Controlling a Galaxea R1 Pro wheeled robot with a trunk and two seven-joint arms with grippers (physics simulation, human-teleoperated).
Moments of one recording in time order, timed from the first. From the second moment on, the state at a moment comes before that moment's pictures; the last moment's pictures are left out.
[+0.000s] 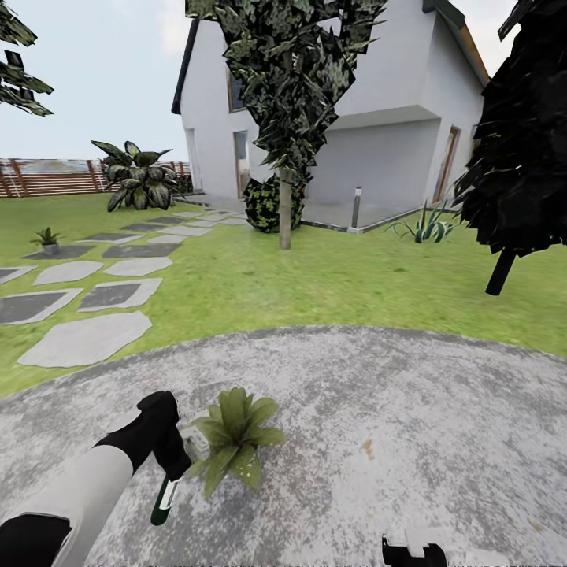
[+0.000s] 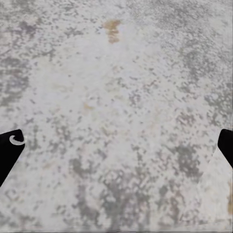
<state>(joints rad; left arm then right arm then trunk) -0.81 0.09 -0.15 -0.54 -1.06 0.77 -1.19 -0.44 -0.03 0.20 -0.03 -0.13 -0.45 -0.18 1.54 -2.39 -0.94</state>
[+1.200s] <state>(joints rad) -0.73 0.12 -0.15 -0.54 -1.06 0.80 -1.17 -0.44 -0.03 0.20 -0.03 -0.13 -0.45 -0.19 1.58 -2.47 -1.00</state>
